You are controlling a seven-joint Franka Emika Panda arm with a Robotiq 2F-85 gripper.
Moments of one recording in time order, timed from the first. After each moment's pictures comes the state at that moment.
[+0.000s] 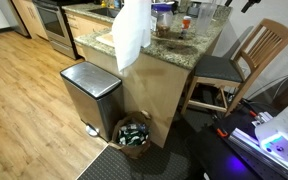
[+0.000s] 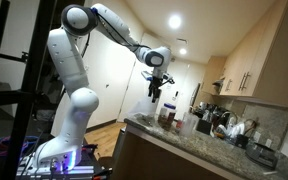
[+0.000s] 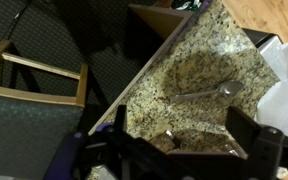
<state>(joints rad) -0.07 -0.56 -0.10 -2.38 0.14 1.98 0.15</state>
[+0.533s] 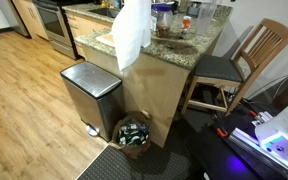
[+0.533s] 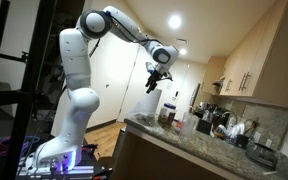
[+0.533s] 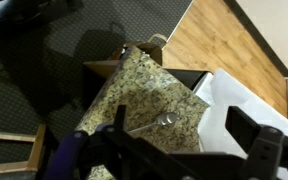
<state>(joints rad) -0.04 -0.38 -0.09 -2.09 0.42 1.67 0.25</state>
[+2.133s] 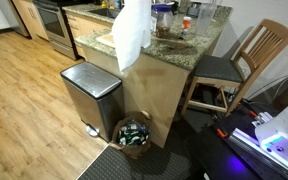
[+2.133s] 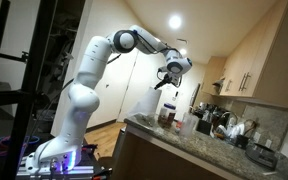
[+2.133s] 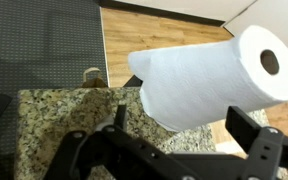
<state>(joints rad) -0.04 0.06 -0.09 -1.67 0.80 1.69 0.85</state>
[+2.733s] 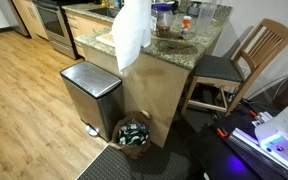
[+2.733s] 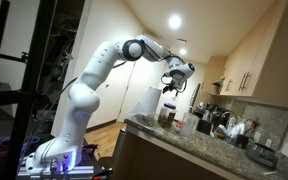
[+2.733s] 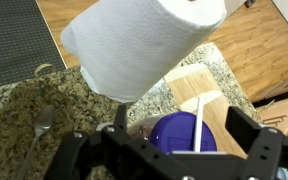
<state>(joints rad) -0.03 0.24 -0.09 -1.52 0.86 1.94 1.06</state>
